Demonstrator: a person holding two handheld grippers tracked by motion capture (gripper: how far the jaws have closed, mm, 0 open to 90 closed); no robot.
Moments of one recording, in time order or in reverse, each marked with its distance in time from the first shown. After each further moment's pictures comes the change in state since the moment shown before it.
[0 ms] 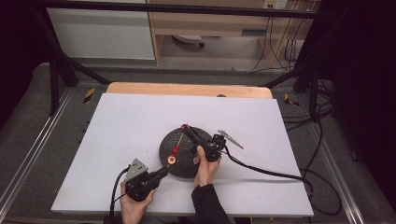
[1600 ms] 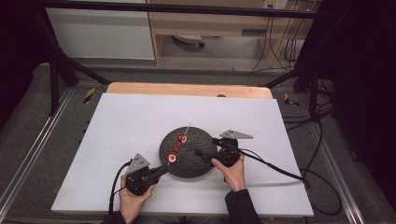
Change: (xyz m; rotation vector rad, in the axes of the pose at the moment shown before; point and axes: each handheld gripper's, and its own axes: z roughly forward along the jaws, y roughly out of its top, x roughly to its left) left arm 0.010 0.009 0.005 0.067 -0.025 0.049; right arm -0.010 0.035 -0.042 0.473 -0.185 -0.480
